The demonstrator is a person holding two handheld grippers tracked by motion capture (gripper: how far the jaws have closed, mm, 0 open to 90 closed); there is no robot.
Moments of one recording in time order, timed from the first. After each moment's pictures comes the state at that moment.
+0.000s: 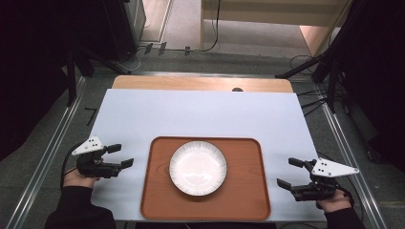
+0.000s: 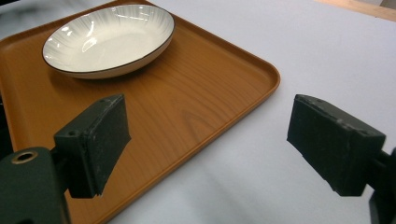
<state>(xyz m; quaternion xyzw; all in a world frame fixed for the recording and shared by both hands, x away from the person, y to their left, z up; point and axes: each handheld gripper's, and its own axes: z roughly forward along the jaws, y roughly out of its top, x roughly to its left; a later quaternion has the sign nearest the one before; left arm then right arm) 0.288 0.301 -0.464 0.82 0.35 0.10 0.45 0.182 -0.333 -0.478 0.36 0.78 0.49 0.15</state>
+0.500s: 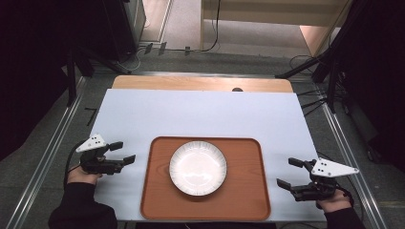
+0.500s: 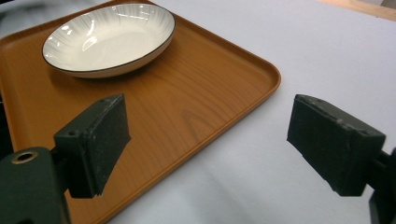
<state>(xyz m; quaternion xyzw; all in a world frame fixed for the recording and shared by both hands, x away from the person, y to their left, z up) 0.296 0.297 -0.470 0.81 0.36 0.11 0.45 0.182 -0.332 -0.478 0.36 0.78 0.49 0.15</state>
